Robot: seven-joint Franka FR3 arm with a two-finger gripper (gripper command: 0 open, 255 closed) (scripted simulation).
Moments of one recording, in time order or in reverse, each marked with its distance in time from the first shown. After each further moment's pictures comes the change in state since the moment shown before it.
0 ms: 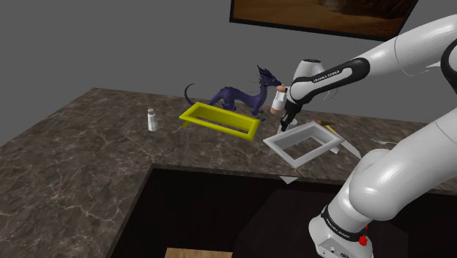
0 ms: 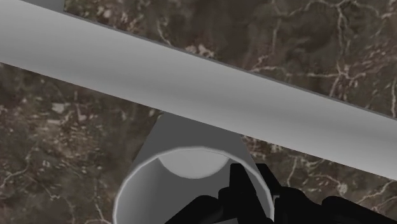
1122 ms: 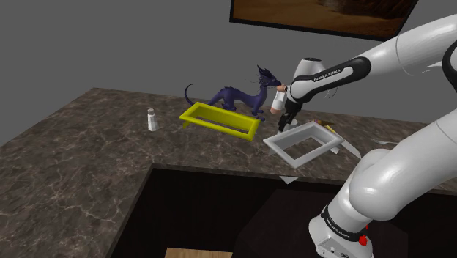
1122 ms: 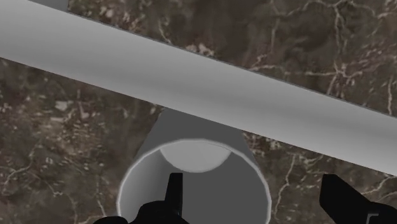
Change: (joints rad) arm 0.000 -0.006 0.003 0.009 0.000 -0.015 0.001
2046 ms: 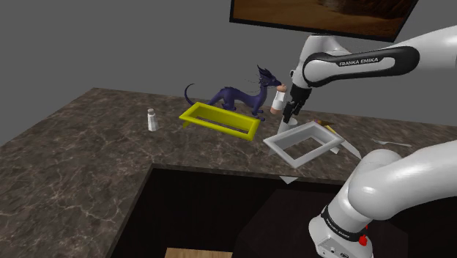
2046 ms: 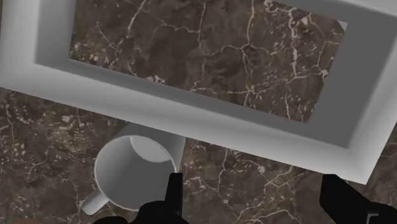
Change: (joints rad) arm -0.033 -0.289 0.184 0.011 -0.045 -0.333 0.185
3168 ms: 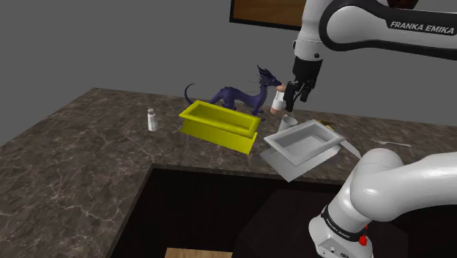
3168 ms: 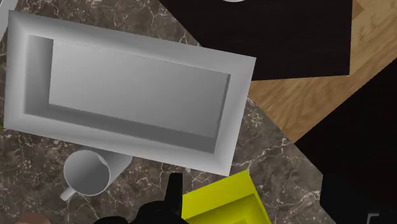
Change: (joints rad) arm 0.064 -0.182 0.330 0.199 0.142 -0.477 0.314
